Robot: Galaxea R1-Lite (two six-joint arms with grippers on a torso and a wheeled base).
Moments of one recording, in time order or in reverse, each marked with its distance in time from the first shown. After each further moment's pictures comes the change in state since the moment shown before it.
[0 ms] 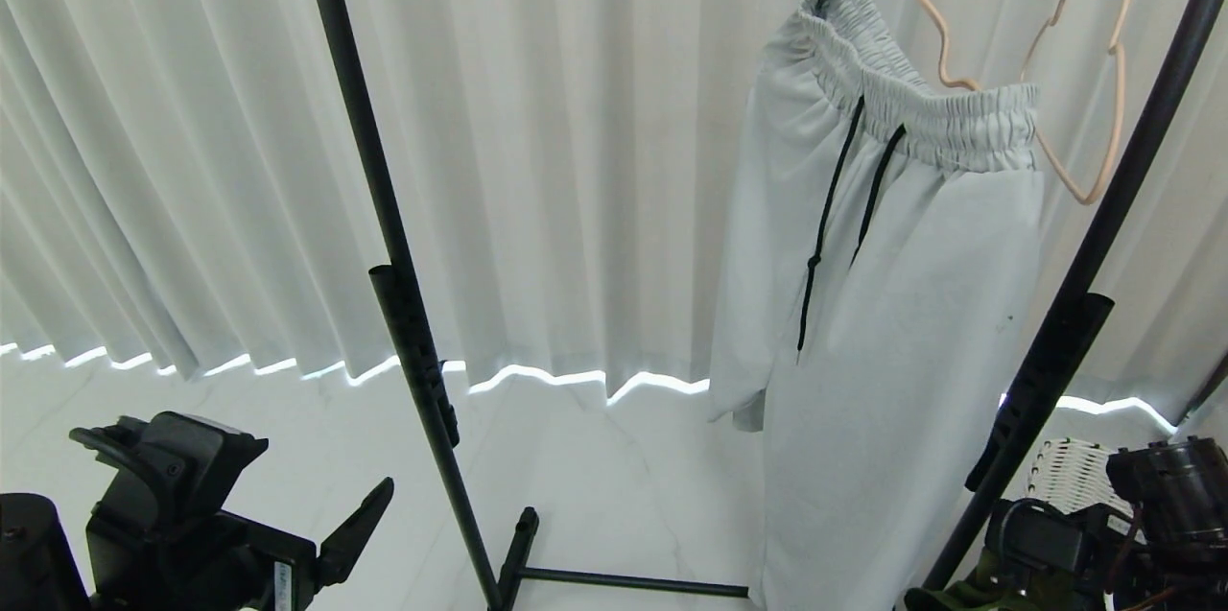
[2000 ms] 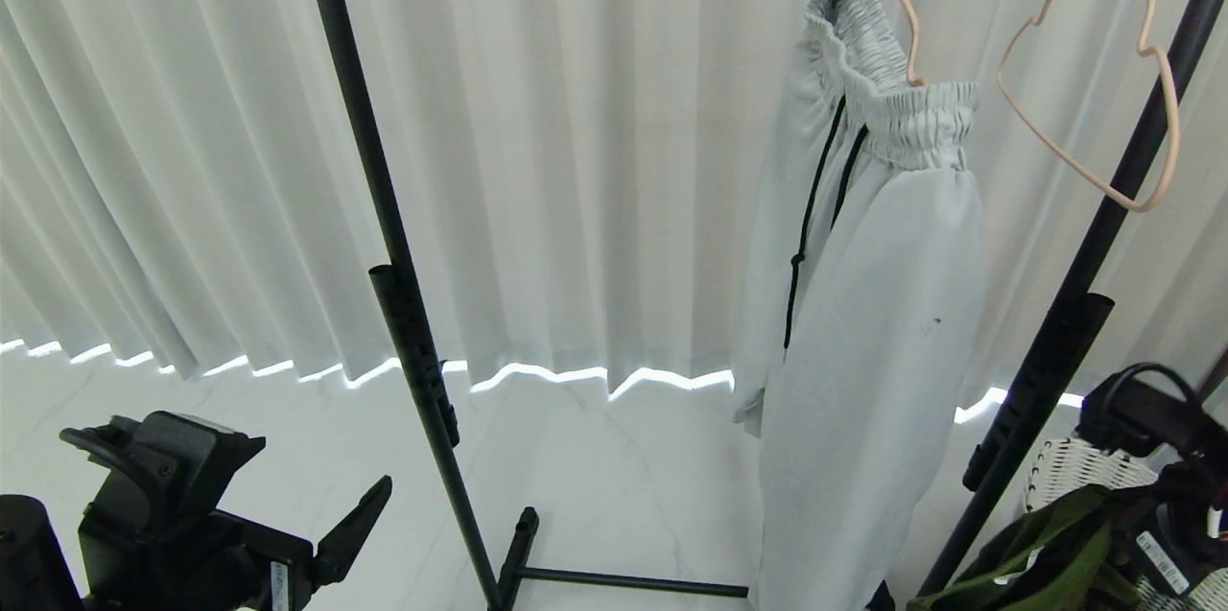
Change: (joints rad) left arm -0.001 -0.012 0.000 0.000 0.000 -0.003; right arm -0.065 -0.326 -0.303 0.462 0.037 0.431
